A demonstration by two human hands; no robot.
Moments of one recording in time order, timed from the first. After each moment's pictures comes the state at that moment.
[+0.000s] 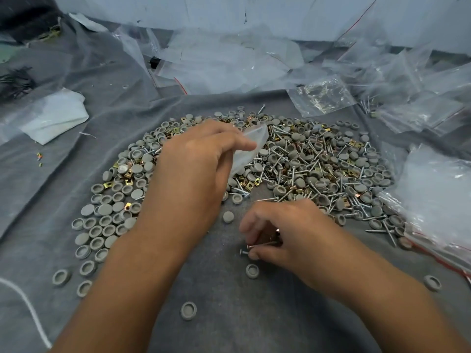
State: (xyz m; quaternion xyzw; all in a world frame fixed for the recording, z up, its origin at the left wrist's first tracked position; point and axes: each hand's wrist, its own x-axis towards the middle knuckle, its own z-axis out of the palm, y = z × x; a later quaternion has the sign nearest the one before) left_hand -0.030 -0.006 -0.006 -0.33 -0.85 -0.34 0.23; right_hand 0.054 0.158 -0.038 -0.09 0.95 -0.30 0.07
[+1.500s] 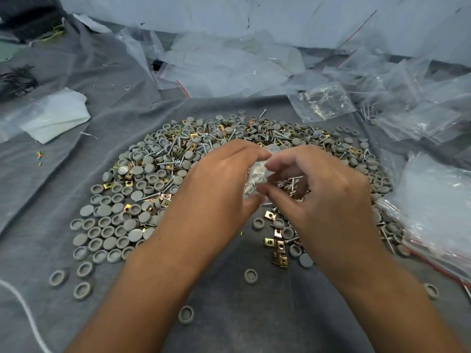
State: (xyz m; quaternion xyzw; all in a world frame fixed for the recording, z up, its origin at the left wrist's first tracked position) left_hand -0.020 0.008 -0.012 -0.35 -0.88 -0.32 0.10; right_hand 0.047 0.155 -0.015 -0.05 0.90 -0.28 -0.32
